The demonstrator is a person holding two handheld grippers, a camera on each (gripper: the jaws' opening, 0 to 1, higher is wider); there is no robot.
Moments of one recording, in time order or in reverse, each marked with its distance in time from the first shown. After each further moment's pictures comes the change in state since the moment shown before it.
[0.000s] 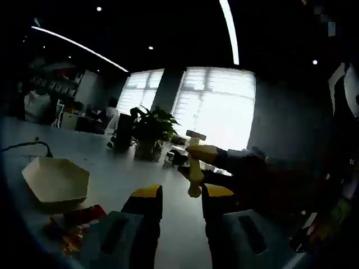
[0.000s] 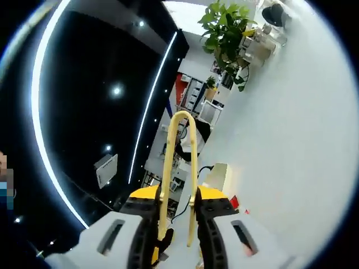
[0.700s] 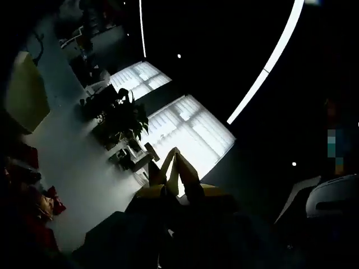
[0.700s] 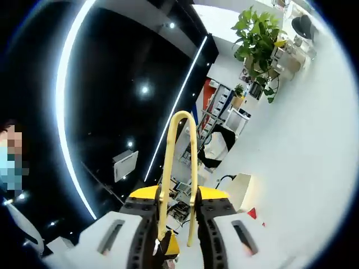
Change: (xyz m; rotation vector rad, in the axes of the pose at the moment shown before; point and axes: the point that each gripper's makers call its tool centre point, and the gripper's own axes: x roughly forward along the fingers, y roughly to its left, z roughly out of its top) left arm 0.020 -0.038 0.019 -0.528 -0.166 -0.259; right arm 0.002 0.039 -0.006 -0.101 -0.024 0.174
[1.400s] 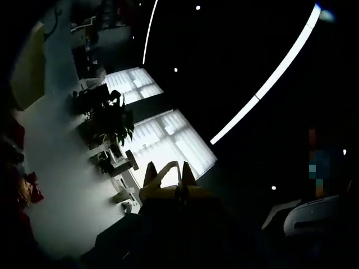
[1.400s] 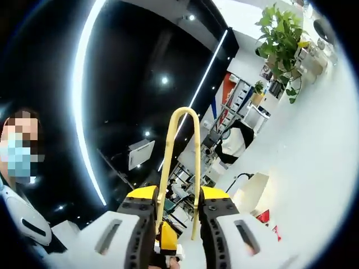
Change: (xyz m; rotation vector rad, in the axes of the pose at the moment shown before) left arm -0.007 -0.021 0.013 -0.108 -0.114 -0.138; right arm 0.003 0.033 -0.003 -0.069 0.077 0.142
